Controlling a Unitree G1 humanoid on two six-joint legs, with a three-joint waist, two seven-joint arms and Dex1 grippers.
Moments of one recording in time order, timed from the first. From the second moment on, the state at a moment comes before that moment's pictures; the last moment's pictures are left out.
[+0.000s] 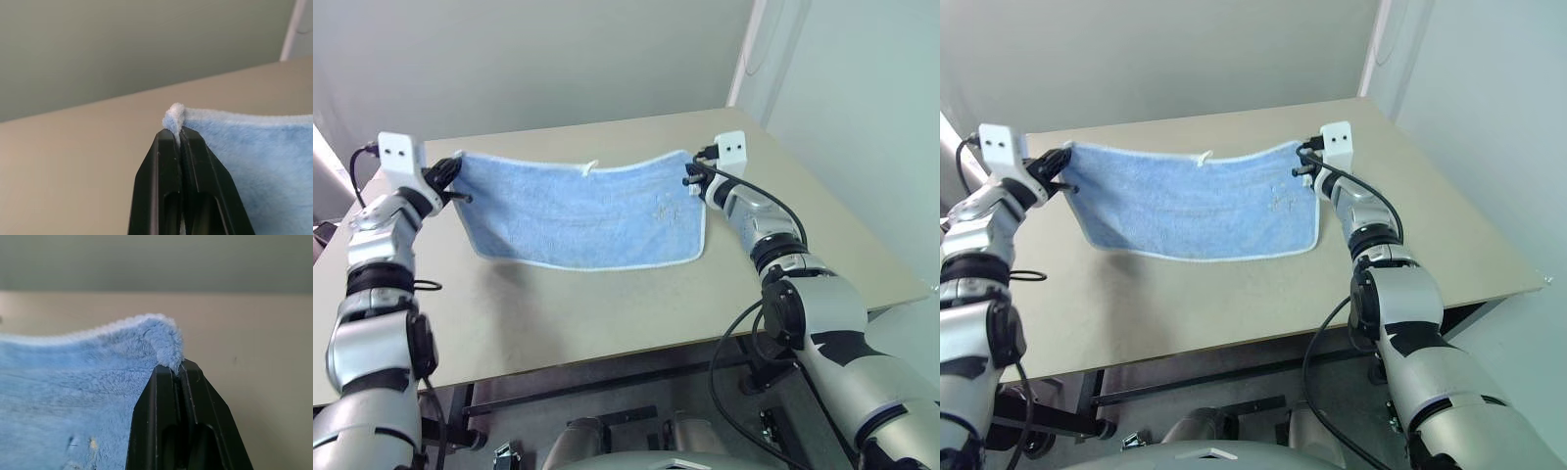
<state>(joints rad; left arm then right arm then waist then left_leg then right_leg) -1.01 0.65 0.25 1.19 -0.18 -0.14 -0.55 -1.20 -0.26 -0.19 1.29 0.10 -0.09 0.37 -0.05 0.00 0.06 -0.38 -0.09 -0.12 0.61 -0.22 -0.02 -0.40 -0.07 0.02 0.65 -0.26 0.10</state>
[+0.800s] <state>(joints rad) -0.50 0.71 0.34 0.94 -0.28 -0.33 -1.03 -0.51 -0.28 -0.20 0.72 0.30 -0.45 0.81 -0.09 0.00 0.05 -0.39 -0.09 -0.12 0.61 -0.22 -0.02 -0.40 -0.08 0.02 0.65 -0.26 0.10</state>
